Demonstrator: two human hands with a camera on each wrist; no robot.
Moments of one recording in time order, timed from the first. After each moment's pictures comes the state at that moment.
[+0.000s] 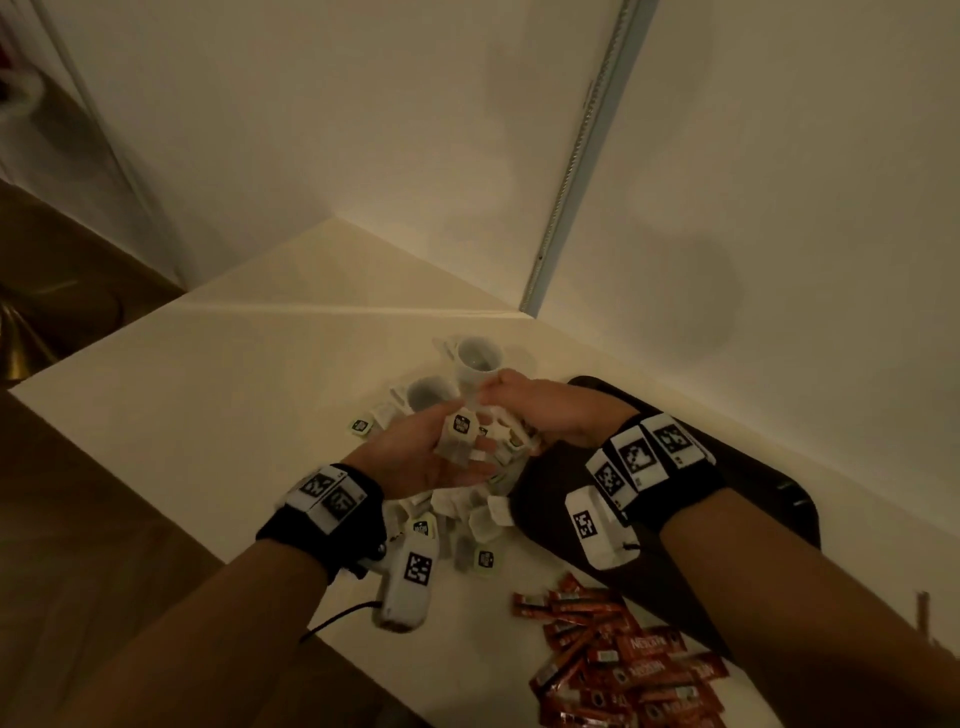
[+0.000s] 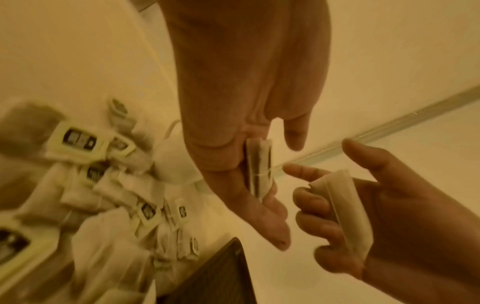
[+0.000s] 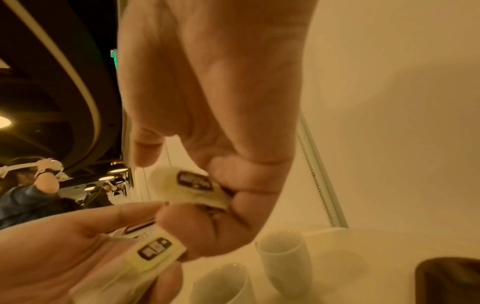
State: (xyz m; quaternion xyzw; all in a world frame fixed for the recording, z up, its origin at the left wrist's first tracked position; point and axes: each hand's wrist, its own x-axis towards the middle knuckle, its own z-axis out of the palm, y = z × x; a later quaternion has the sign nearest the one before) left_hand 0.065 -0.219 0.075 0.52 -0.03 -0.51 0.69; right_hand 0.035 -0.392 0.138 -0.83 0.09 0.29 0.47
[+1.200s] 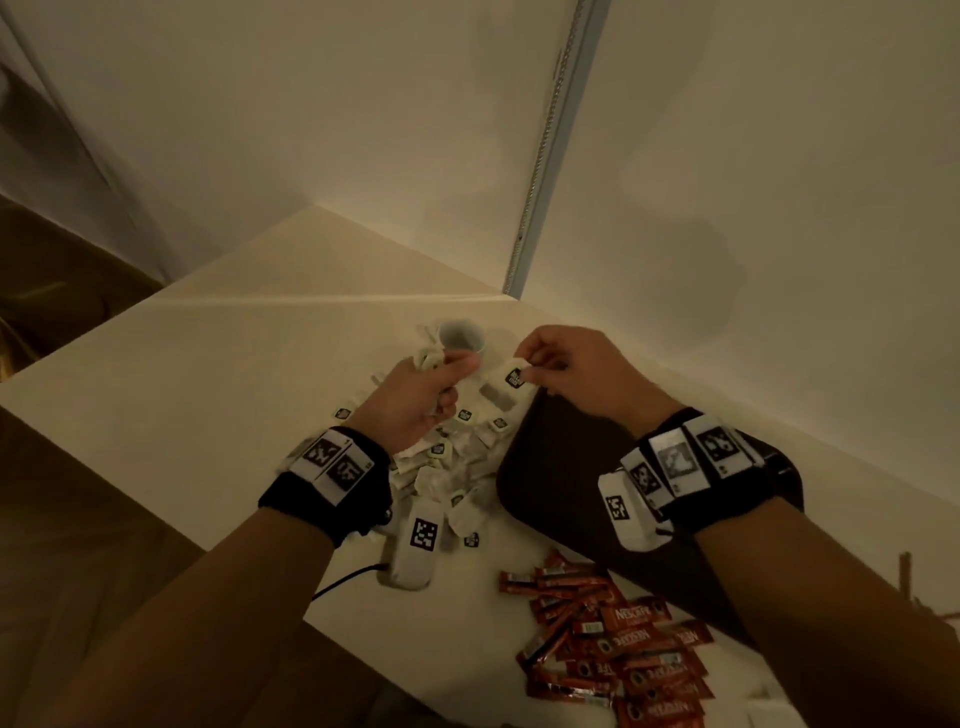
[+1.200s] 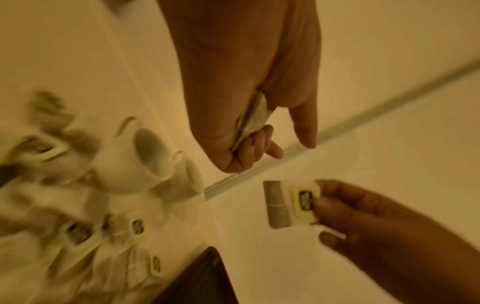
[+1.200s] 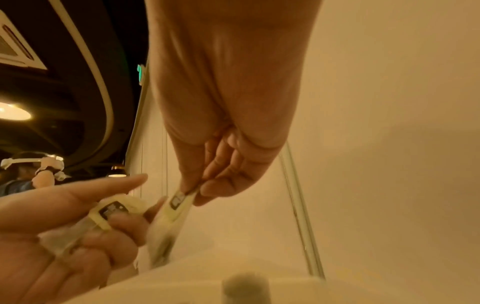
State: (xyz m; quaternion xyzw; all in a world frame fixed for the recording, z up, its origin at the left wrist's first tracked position) left_hand 0.069 -0.253 0.091 0.54 -0.05 -0.34 0.77; right_hand 0.006 -0.440 0.145 -0.92 0.04 0.00 0.38
